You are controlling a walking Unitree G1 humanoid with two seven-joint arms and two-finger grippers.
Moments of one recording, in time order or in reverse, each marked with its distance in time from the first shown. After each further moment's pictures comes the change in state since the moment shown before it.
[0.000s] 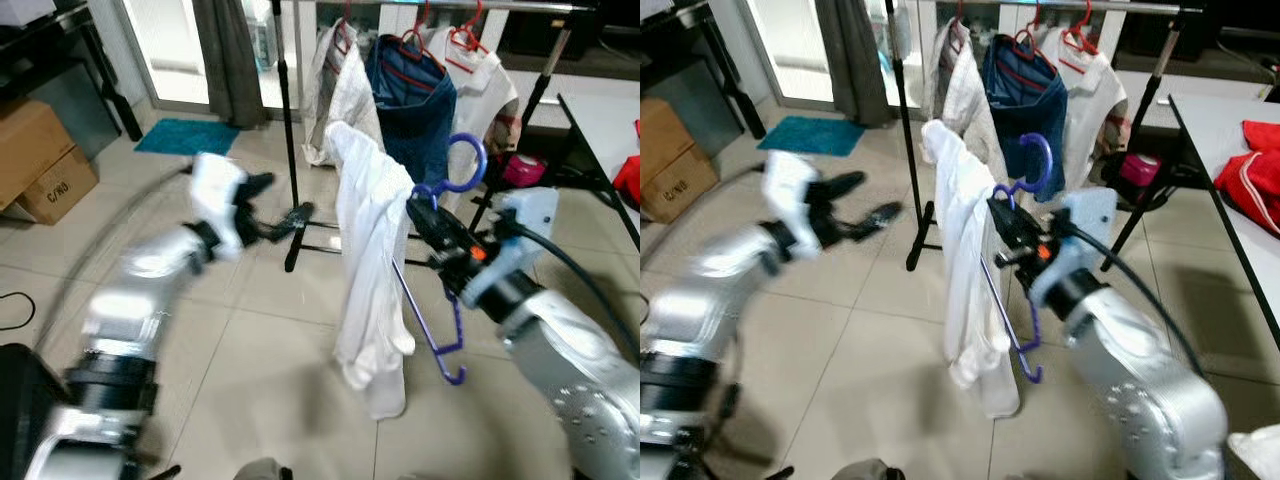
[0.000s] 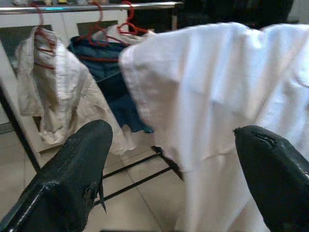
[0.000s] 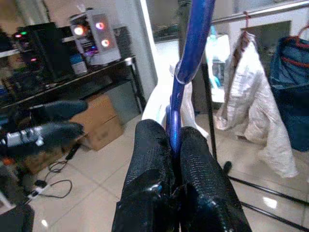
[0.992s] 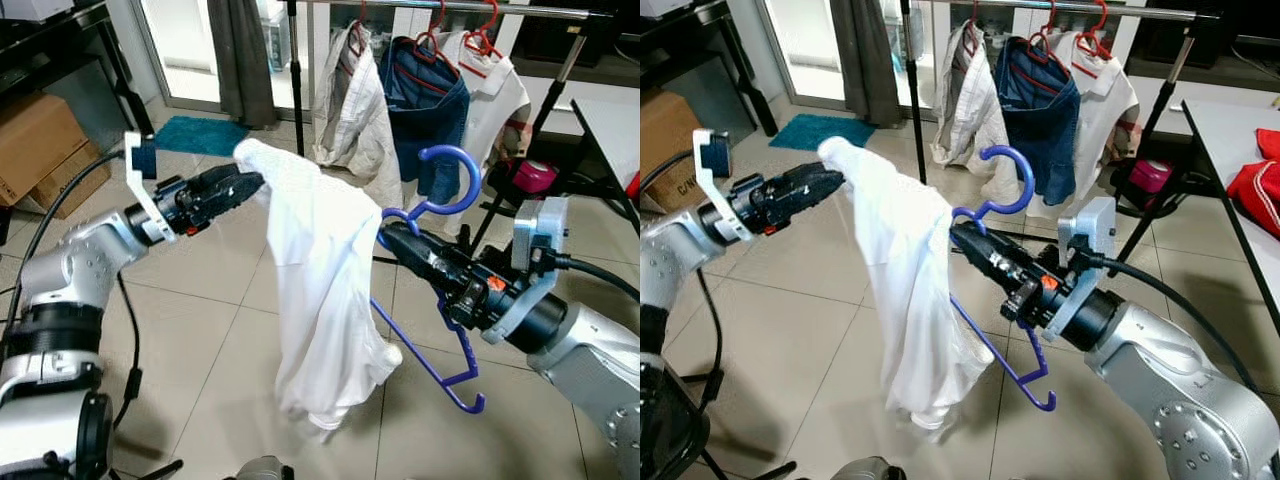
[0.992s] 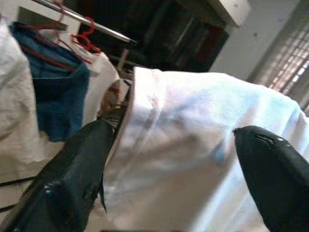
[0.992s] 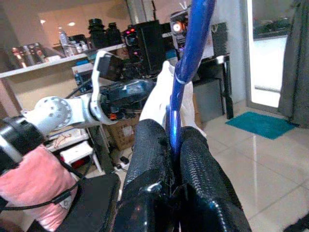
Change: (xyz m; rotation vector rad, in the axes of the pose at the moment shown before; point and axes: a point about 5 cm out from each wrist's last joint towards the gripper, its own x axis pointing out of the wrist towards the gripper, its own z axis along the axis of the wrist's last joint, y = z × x) left arm -0.019 0.044 0.010 -0.442 -0.121 -0.280; right arm -0.023 0.024 0.013 0.045 0.015 0.396
